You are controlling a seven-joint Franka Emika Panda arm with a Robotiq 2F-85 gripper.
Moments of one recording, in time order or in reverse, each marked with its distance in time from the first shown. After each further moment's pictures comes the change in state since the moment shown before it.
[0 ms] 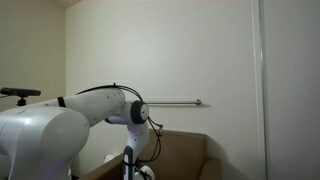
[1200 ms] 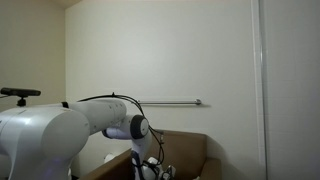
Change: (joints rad) arm 0.006 0.200 -0.014 0.529 0.007 -0.134 -0.143
